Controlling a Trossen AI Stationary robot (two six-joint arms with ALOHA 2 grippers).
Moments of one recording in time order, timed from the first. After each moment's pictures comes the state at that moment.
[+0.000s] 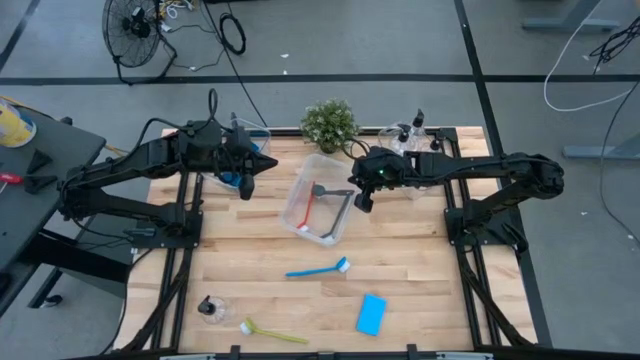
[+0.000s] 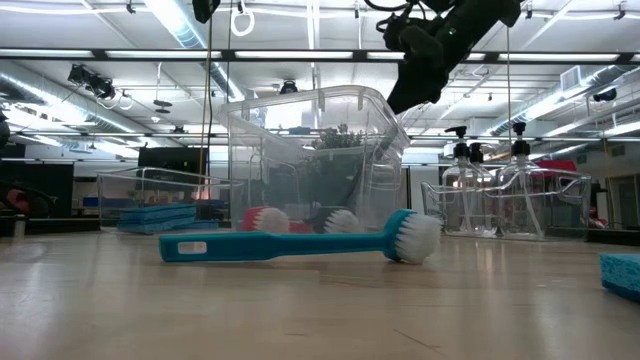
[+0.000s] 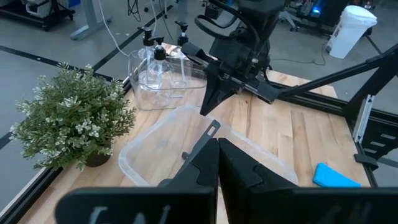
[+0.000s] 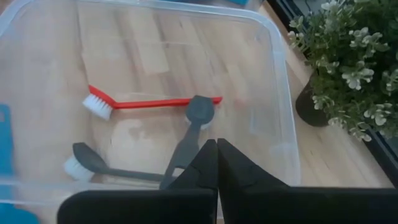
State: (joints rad) left arm 0.21 1.04 1.21 -0.54 -0.01 -0.15; right arm -0.15 1.37 1.04 -0.44 0.14 0.07
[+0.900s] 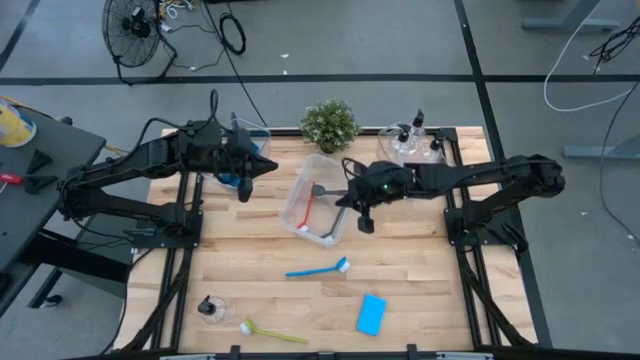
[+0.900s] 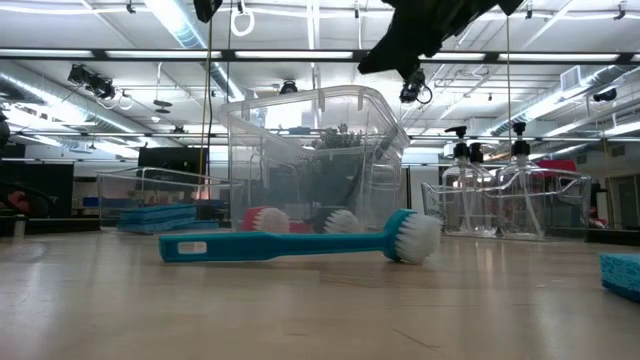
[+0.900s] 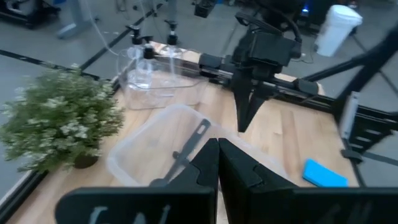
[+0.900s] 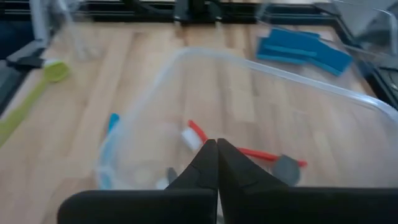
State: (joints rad) left arm 0.21 1.04 1.21 -0.54 0.04 -0.15; right arm -0.02 1.37 1.04 -0.26 -0.05 -0.04
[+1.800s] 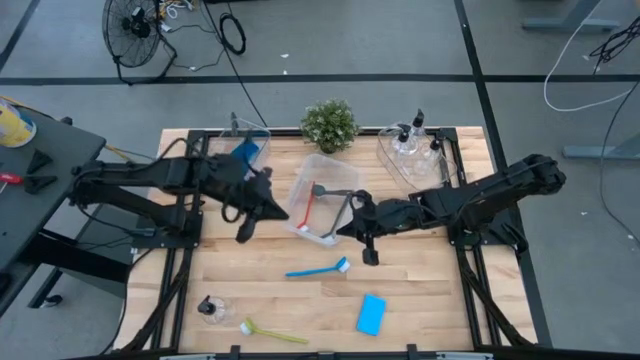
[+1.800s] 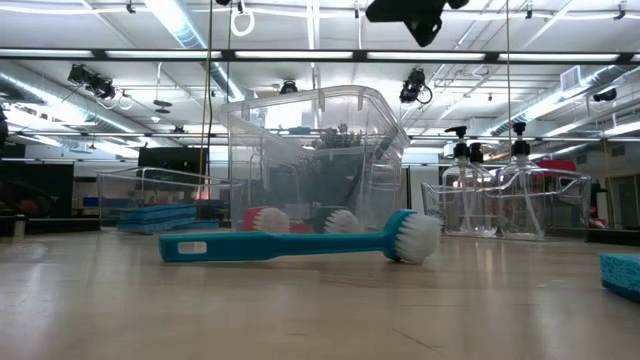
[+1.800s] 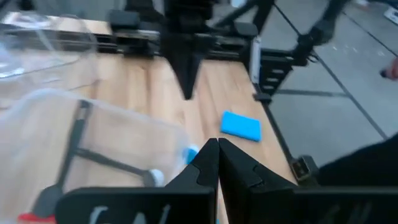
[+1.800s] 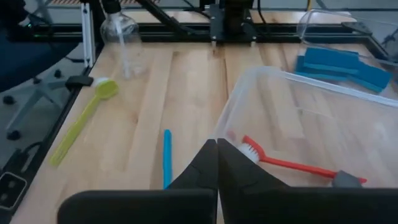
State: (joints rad) left arm -0.05 1.15 1.21 -0.51 0.19 -0.12; right arm 0.26 1.37 1.04 -0.20 0.16 0.12
